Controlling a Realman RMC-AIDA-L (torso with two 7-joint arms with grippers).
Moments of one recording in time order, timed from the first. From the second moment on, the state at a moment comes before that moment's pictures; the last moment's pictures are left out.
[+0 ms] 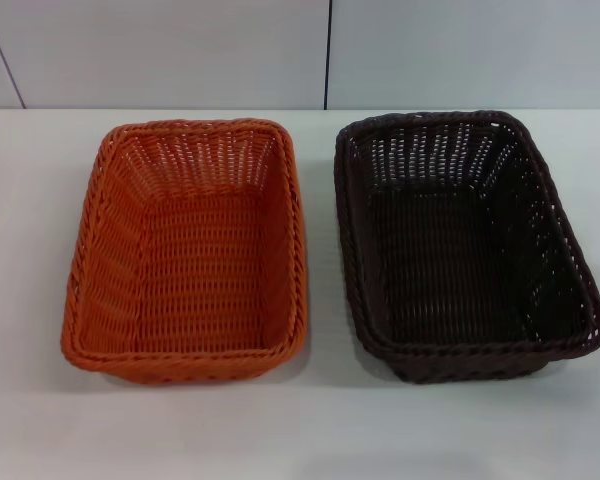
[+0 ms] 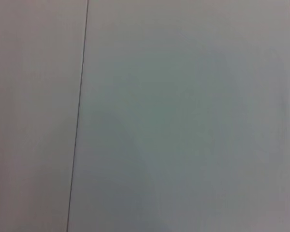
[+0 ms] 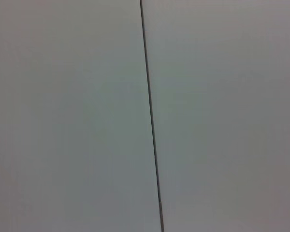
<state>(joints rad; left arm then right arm) -0.26 -2.07 -1.70 -0.15 2.72 1.26 -0.14 0.29 2.09 -2.24 -0.44 -1.92 1.23 2.95</state>
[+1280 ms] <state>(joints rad) 0.04 -1.93 -1.52 -1.38 2.89 -0.06 -0.16 0.30 2.09 -2.24 -0.44 -1.92 1.19 2.95</state>
